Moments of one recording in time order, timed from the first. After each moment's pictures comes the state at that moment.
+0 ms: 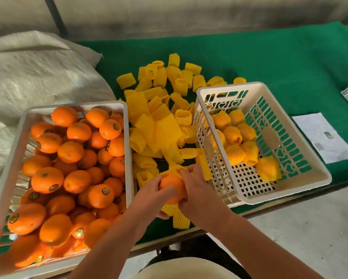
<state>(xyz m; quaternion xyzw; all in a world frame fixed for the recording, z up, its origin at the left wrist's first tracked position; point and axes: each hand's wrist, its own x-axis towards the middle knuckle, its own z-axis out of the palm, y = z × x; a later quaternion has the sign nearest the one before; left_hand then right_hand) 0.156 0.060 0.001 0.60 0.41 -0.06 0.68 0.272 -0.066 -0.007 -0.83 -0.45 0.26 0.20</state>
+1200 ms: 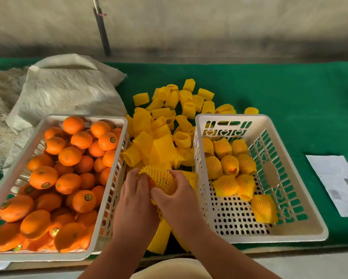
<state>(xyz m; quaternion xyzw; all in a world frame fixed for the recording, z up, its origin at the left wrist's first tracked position) 0.208 -0.001 0.018 0.87 0.44 0.14 0.15 0.318 -0.064 0.040 -0.74 -0.28 0.36 0.49</state>
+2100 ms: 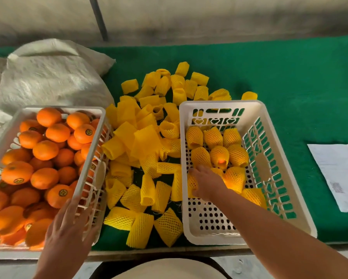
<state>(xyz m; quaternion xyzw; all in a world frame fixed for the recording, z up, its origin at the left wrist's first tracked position) 0.121 -0.005 -0.050 0.84 0.53 -0.05 0.11 0.530 -0.089 -0.129 -0.79 -0.56 0.25 -0.02</state>
